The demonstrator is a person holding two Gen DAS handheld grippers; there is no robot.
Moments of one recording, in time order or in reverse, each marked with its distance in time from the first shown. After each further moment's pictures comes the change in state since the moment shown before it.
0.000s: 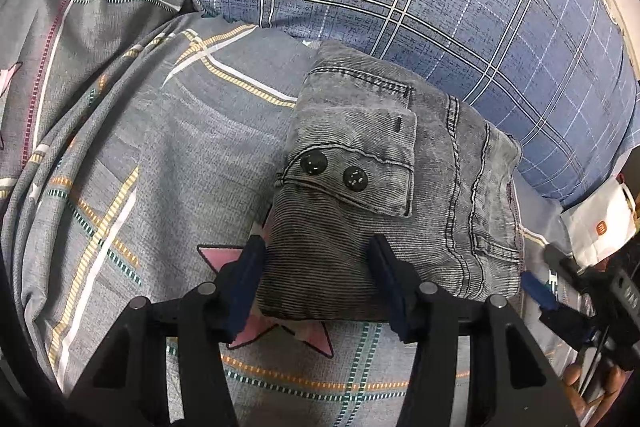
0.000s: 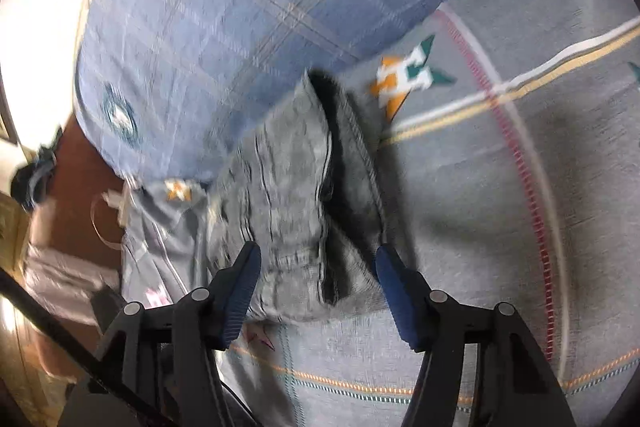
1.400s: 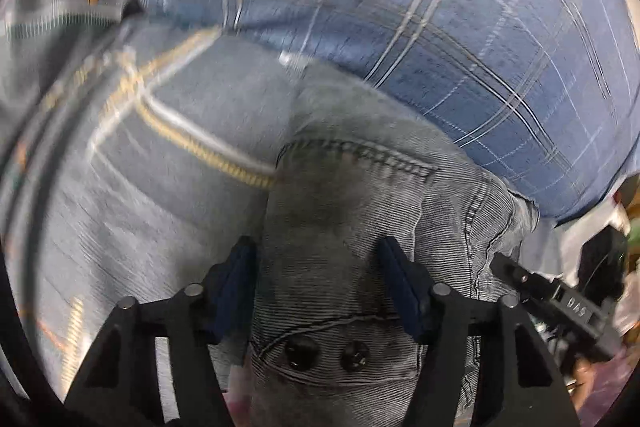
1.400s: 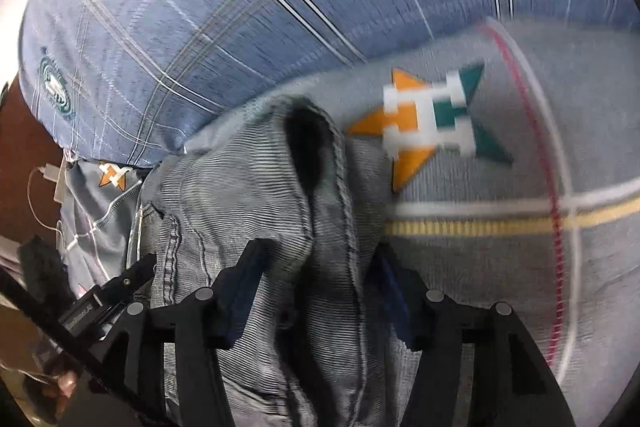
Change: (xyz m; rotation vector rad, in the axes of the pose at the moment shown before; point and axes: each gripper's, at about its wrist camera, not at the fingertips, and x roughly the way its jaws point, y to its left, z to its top) left arm 0.071 0.006 0.076 -0.039 0.118 -0.113; right arm 0.076 0.000 0.077 -0.108 0.087 -0.160
